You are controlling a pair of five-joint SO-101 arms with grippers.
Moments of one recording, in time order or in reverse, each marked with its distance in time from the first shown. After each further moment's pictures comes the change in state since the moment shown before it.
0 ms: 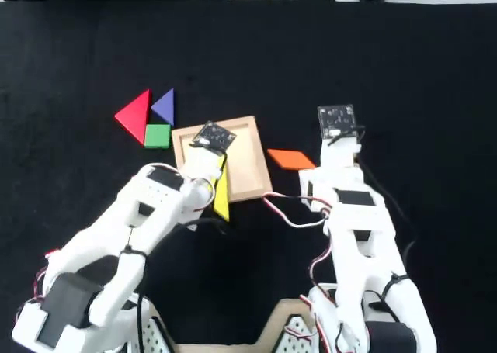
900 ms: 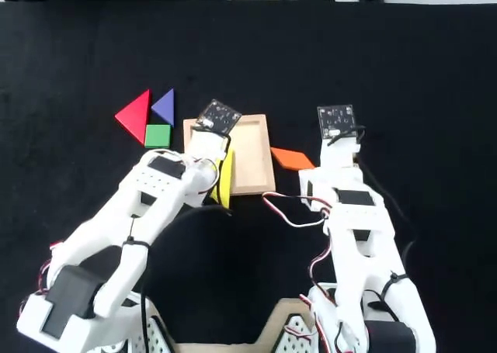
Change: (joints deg) left arm -0.7 2.4 -6.2 -4.9 -1.8; right arm 0.0 0.0 0.0 0.0 0.0
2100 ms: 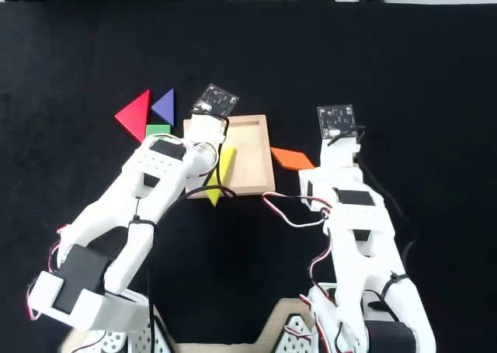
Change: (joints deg) left arm -2.5 7.6 -8.7 0.5 -0.4; right arm 0.0 0.0 0.0 0.0 0.0
